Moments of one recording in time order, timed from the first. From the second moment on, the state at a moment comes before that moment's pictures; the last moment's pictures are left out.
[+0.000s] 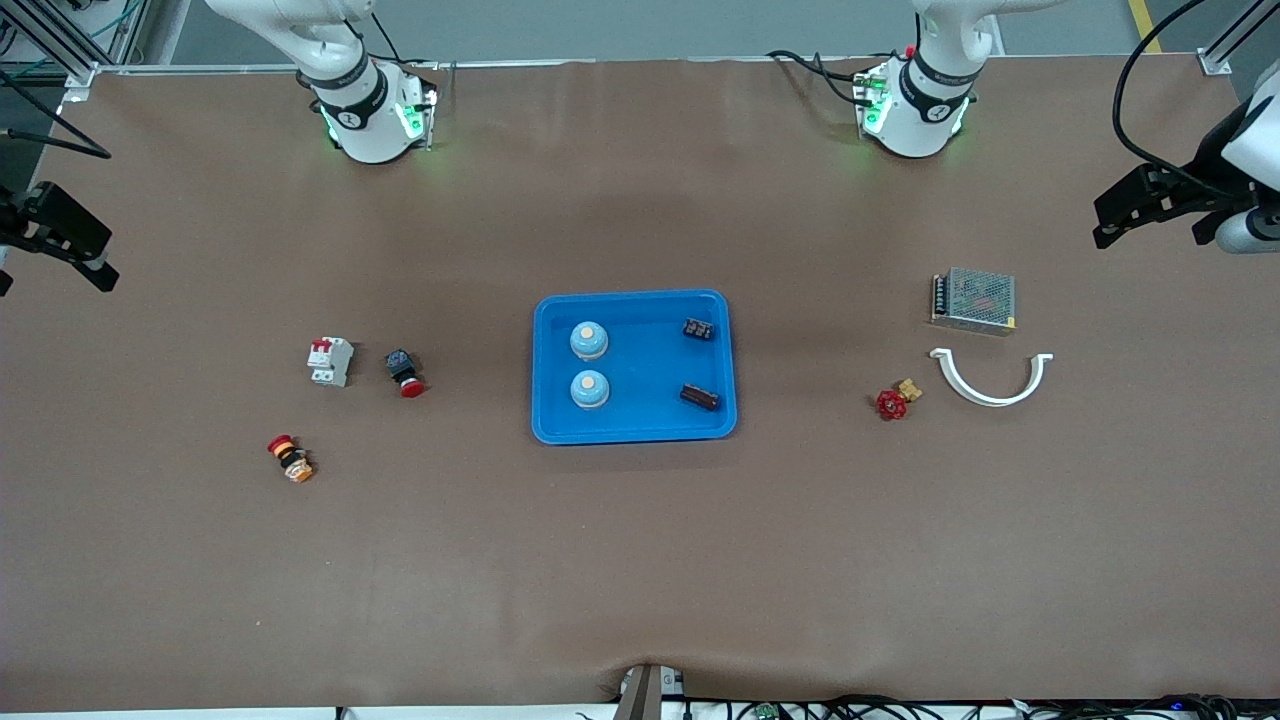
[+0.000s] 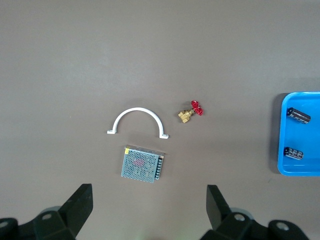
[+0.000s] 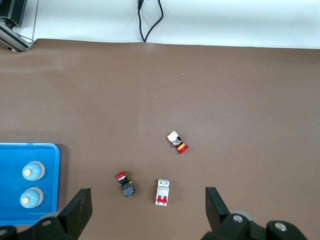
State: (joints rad) left arm 0.08 -0.02 -0.17 -1.51 0.04 1.49 -0.09; right arm -0.04 -0.02 0.06 -1.46 0.00 1.70 -0.03
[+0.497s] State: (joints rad) left arm 0.08 -0.02 -0.17 -1.51 0.04 1.49 -0.09; right arm -0.04 -0.02 0.06 -1.46 0.00 1.70 -0.03
